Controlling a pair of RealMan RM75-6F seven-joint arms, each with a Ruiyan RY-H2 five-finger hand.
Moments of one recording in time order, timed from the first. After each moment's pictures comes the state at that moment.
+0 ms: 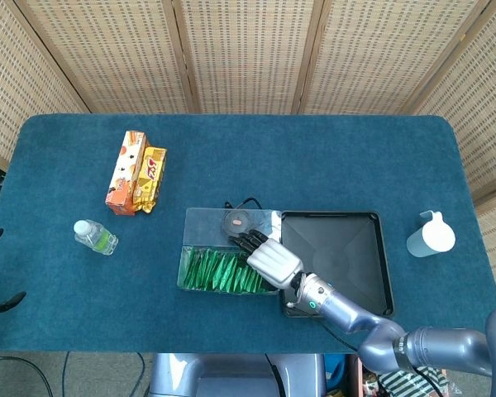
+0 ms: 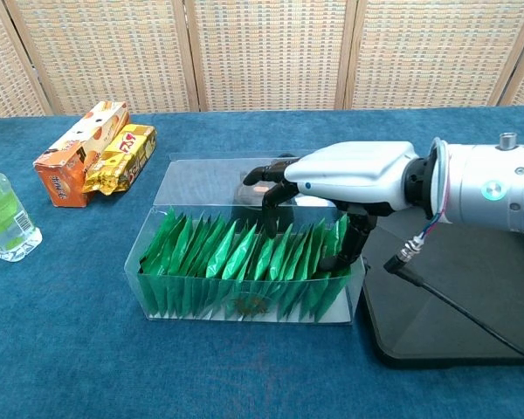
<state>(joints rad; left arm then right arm) -0.03 -1.01 -0.04 -1.69 1.49 1.52 -0.03 0.91 -1.45 0.10 -1.68 -1.25 0.80 -0.38</state>
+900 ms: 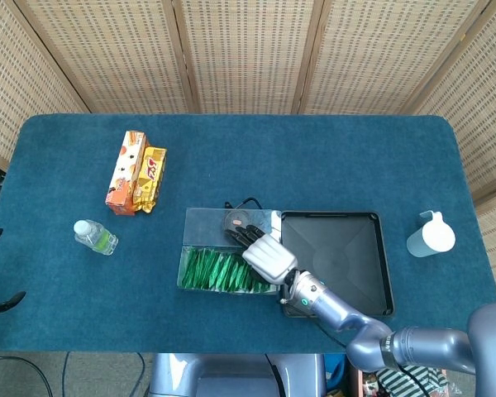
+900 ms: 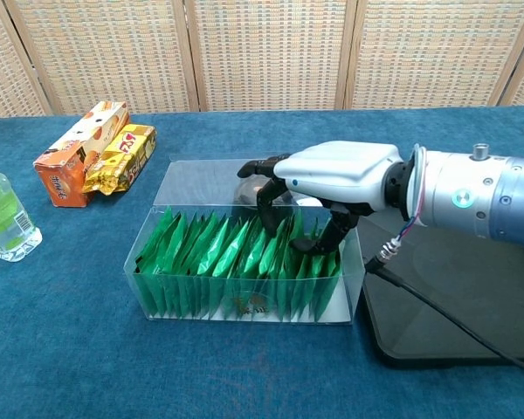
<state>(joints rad) -0.04 -1.01 -0.04 -1.69 1.49 1.52 -0.04 0.91 -1.53 0.11 -1.62 -1.22 0.85 -0.42</state>
